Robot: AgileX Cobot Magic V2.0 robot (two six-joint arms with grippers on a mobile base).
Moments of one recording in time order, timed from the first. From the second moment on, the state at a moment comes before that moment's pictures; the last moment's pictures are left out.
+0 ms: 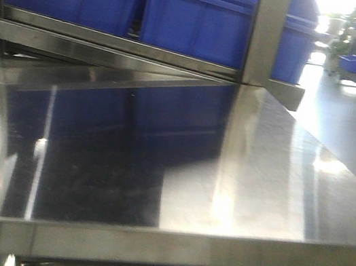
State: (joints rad) left arm -0.35 0.00 -0.40 0.37 0.58 -0.32; right arm 0.38 0.00 -0.36 -0.17 0.52 0.11
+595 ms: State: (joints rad) left arm -0.35 0.00 -0.40 0.37 0.58 -0.32; right arm 0.38 0.00 -0.36 -0.17 0.52 0.11
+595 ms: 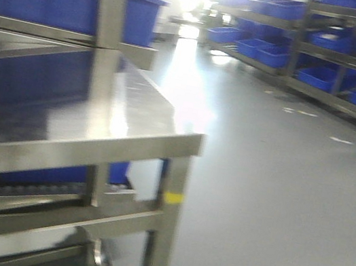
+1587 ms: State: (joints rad) left arm -0.35 0.00 -0.39 0.37 0.58 -0.32; right arm 0.38 0.00 -0.36 -0.17 0.53 0.11
